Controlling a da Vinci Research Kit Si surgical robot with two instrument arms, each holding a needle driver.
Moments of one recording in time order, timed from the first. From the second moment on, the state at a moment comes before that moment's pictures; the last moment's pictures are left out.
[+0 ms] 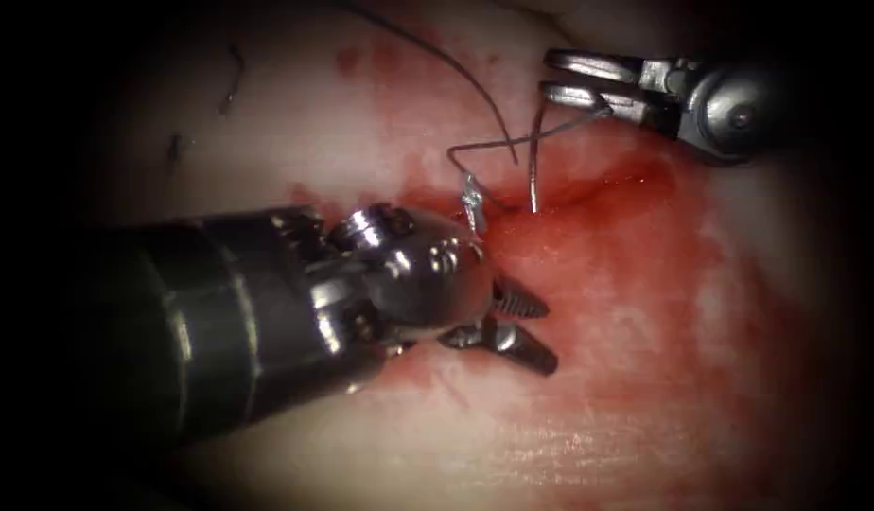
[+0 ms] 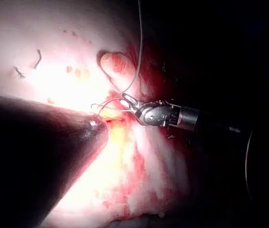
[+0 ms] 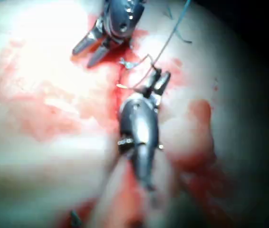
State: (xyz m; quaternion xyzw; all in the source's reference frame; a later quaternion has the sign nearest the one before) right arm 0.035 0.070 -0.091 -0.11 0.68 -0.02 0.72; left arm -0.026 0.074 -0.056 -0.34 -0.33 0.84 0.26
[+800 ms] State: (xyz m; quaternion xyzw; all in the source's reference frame) right arm 0.036 0.070 -0.091 -0.04 0.67 0.03 0.74; left arm -0.026 0.074 -0.053 -0.35 -0.33 0.84 0.25
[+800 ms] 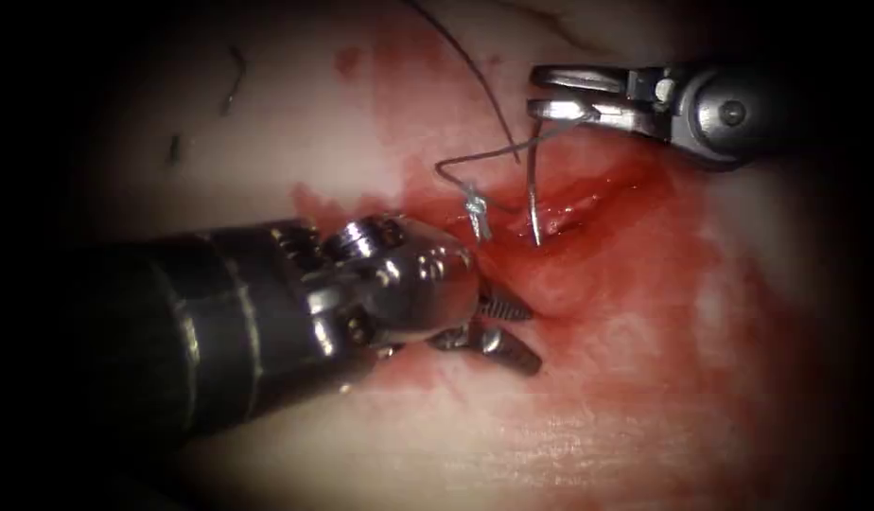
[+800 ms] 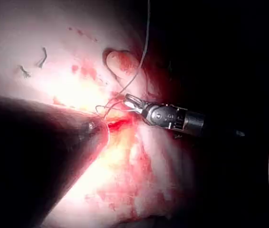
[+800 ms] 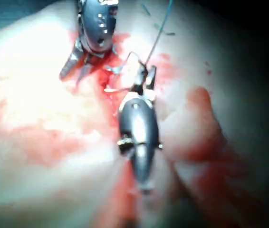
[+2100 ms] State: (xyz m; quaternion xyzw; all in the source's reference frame) right arm 0.038 0.072 -0.091 0.06 0.61 0.14 0.78; left arm -0.027 0.074 -0.052 -0.35 -0.33 0.84 0.25
